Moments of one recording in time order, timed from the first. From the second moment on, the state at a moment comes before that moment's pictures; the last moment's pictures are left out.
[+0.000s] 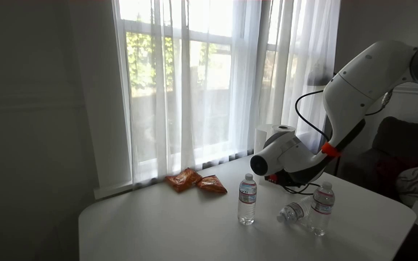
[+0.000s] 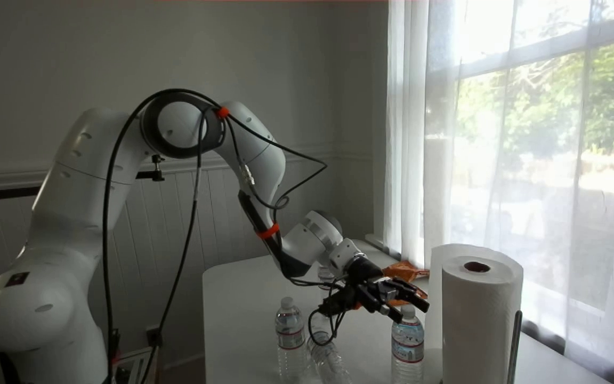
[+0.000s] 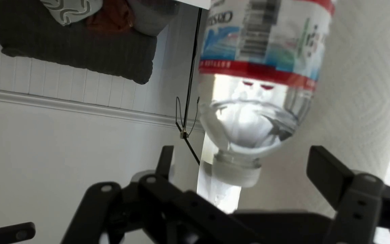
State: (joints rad) arm 0.11 0.48 0.02 -2.01 -1.55 1.75 2.34
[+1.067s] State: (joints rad) arm 0.07 0.18 0.05 -2.09 -1.25 1.90 2.24
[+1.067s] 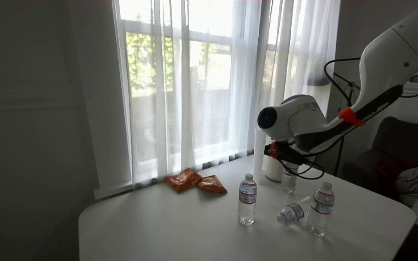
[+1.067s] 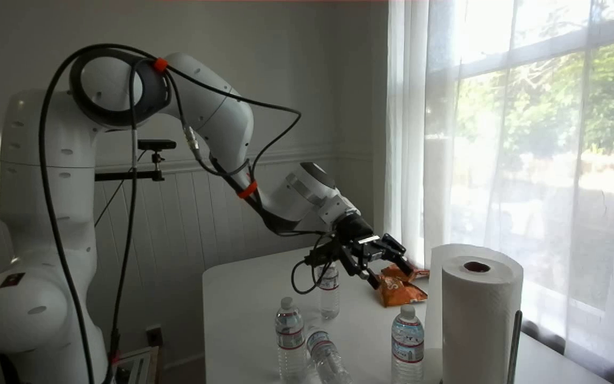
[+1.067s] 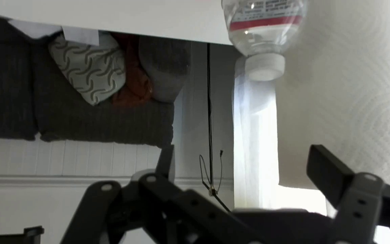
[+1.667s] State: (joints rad) arm 0.03 0.11 0.04 -2.15 -0.86 2.19 2.18
